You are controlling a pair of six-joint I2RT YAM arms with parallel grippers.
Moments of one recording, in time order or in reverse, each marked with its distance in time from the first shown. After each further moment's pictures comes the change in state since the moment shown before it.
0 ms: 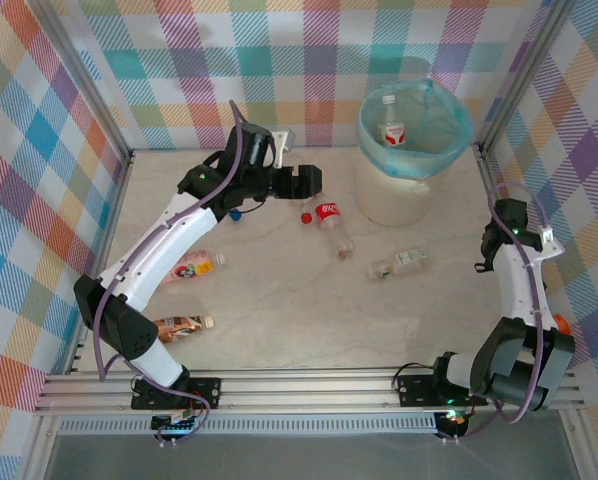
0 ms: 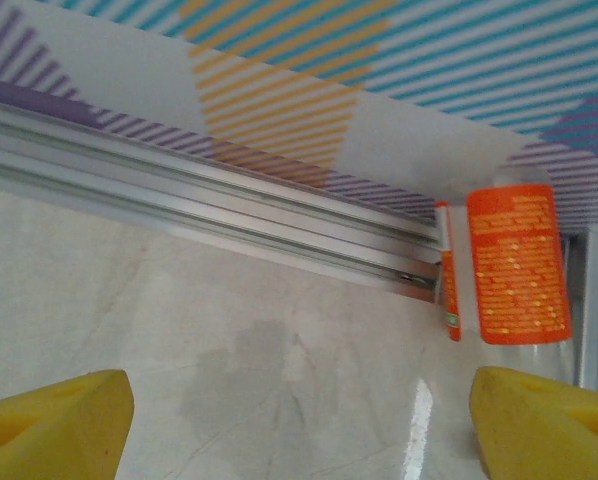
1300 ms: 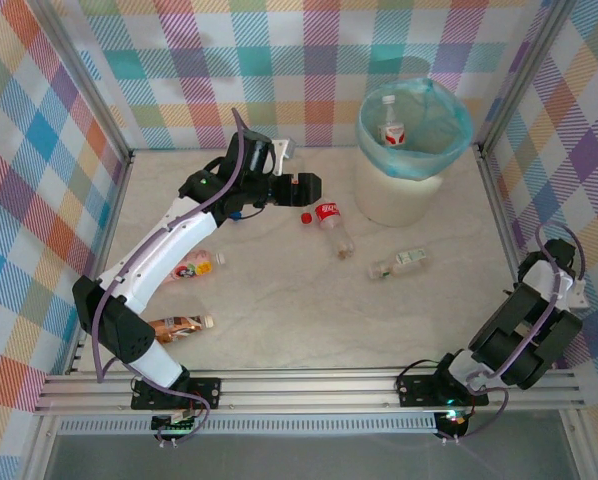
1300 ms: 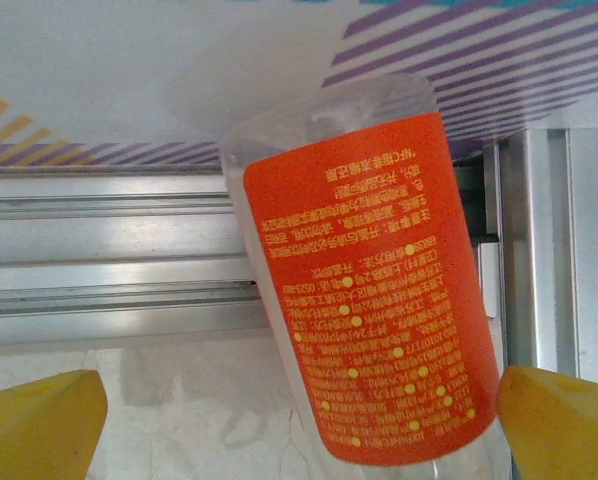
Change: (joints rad) left arm 0.000 -0.022 -0.063 0.018 0.027 0.006; right arm -0.441 0.159 -0.130 0.151 -0.200 -0.083
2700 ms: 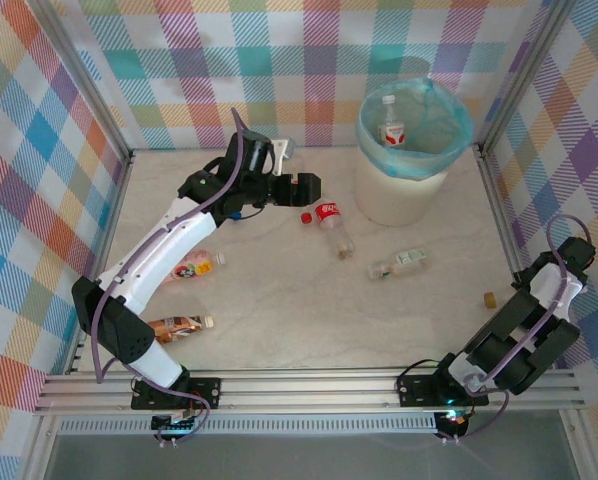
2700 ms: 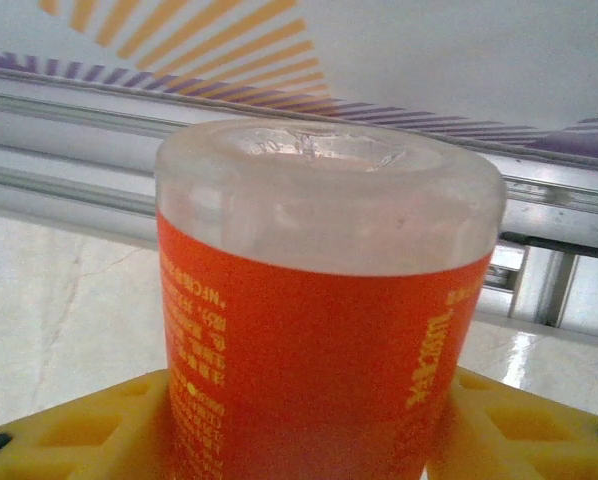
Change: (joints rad) left arm 0.003 -0.006 -0.002 0.000 -0.001 0.000; right arm -0.055 -0.071 0.033 0.083 -0.397 -0.176
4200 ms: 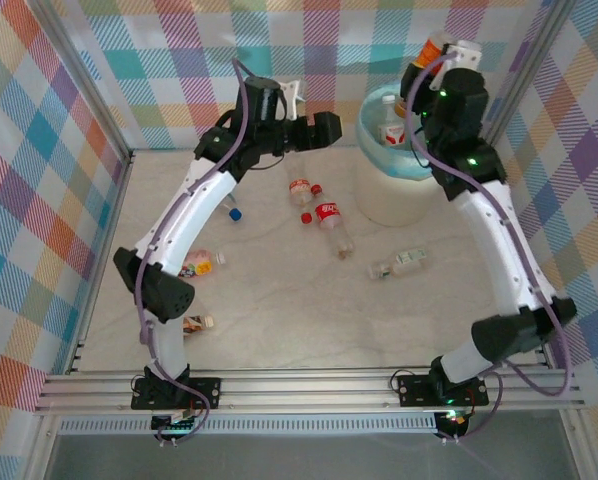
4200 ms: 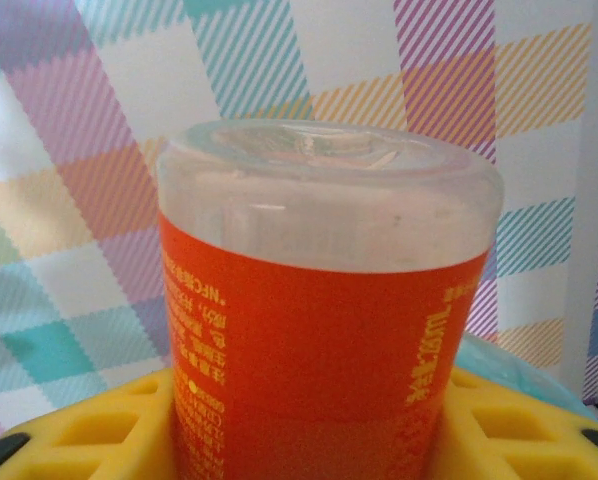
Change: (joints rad) left arm 0.039 0.370 0.618 -0.005 0.111 -0.116; right arm 1.128 0.209 1.003 0.325 0.341 -0.367
